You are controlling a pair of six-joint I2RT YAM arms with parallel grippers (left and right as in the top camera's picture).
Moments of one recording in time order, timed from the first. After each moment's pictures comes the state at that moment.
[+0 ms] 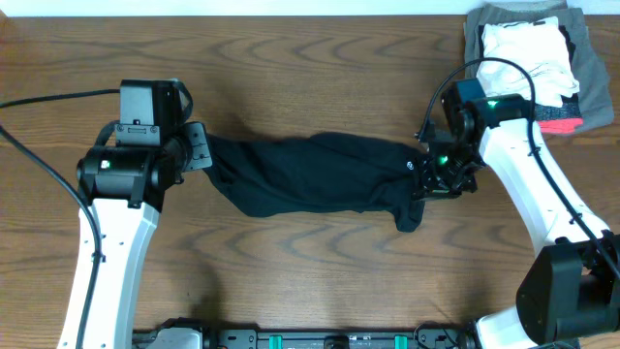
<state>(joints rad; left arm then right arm) -0.07 1.29 1.31 -1.02 -0.06 -0.25 0.18 1.69 1.33 -1.31 -0.32 0.09</state>
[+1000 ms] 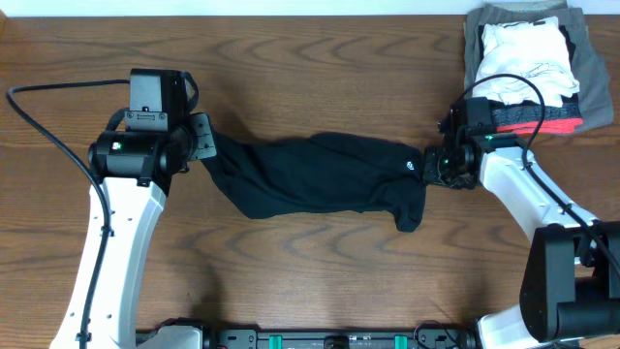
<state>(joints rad) -0.07 1.36 1.31 -0.96 -0.06 -0.25 0.10 1.69 1.01 -0.62 -0.15 0.31</state>
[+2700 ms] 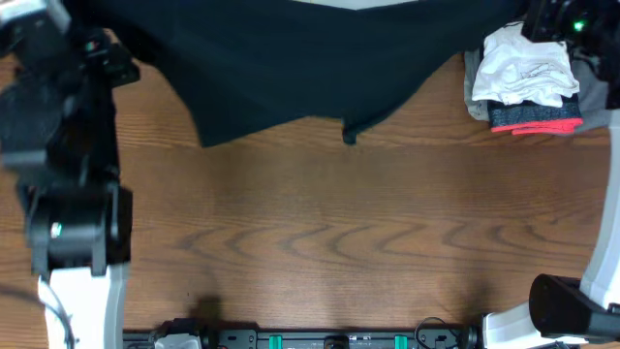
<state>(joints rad) 0.05 1.06 1.34 -0.12 -0.13 -0.16 -0.11 1.68 2.19 -1.03 -0.31 0.01</state>
